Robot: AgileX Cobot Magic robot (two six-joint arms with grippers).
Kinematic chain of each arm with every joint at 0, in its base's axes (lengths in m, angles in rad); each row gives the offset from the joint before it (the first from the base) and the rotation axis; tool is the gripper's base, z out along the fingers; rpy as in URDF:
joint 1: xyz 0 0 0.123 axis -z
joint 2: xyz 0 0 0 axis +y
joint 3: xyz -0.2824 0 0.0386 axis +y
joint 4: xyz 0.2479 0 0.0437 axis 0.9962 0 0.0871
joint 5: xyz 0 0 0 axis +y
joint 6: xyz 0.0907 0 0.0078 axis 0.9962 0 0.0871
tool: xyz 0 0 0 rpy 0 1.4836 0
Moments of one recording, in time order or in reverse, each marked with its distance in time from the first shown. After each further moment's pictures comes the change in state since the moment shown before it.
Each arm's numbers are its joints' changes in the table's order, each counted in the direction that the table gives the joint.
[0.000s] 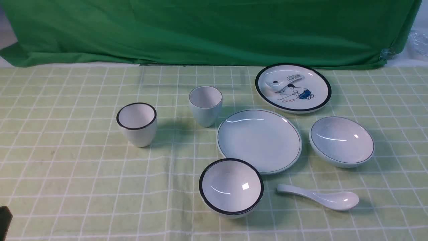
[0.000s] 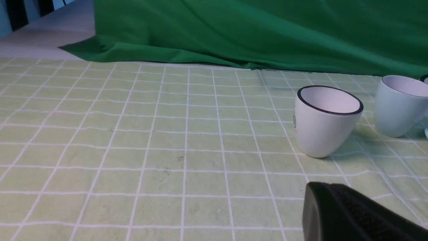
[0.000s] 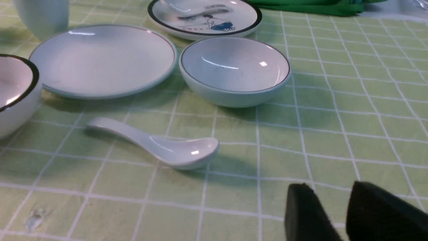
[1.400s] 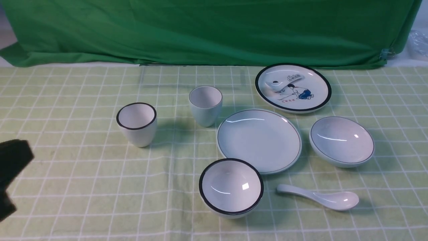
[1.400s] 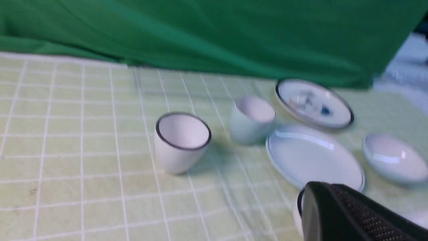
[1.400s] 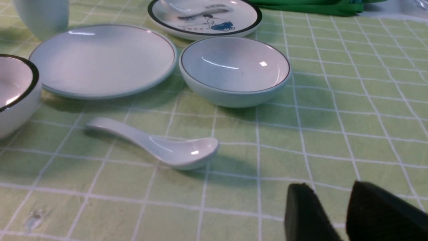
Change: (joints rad) right arm 0.000 0.000 0.000 0.000 0.000 0.000; left arm 0.070 0.541 -0.620 -0.408 0.423 0.268
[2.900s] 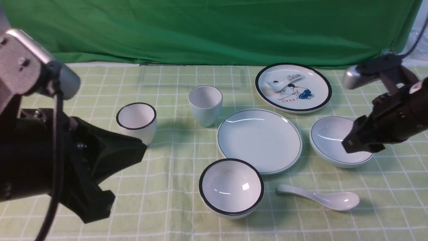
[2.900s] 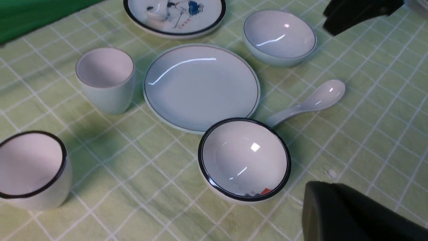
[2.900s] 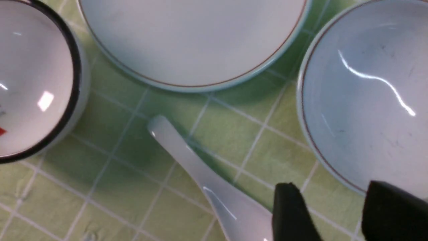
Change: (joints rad) right arm -0.147 1.592 -1.153 0.084 0.471 -0.254; left arm 0.381 0.277 -0.185 -0.002 0.040 0.236
